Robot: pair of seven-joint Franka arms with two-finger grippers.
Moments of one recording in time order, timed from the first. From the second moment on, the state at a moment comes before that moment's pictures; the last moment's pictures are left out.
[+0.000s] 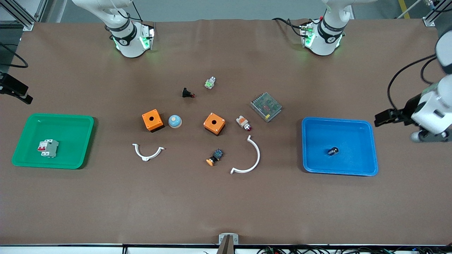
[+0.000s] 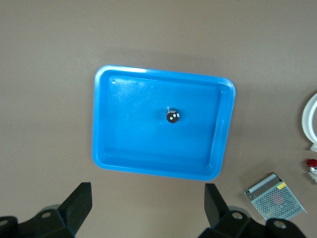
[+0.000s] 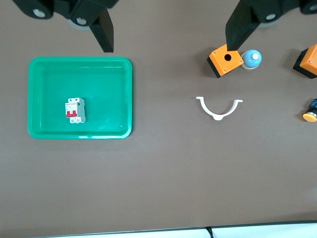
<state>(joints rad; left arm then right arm) 0.05 0.23 -0.09 -1.56 0.02 1.72 -0.07 0.00 0.02 -0.09 -1.48 0.01 1.60 -0.04</state>
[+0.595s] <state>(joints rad) 0.05 0.38 -0.09 -1.91 0.02 2.29 -0.07 0.00 0.03 -0.09 -1.48 0.01 1.60 -0.04</state>
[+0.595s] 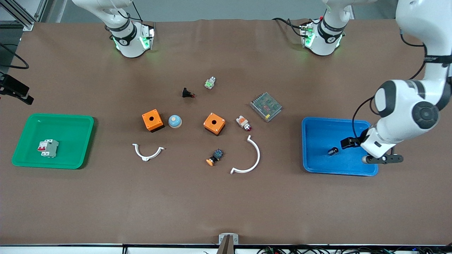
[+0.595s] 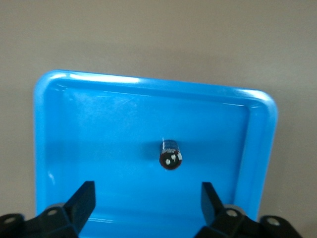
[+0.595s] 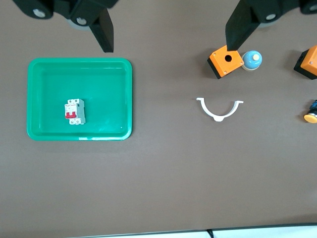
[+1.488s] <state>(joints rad) 0.04 0.49 -0.10 -1.97 0.02 2.45 -0.08 -0.23 0.32 -0.11 -1.50 0.01 1.74 -0.29</state>
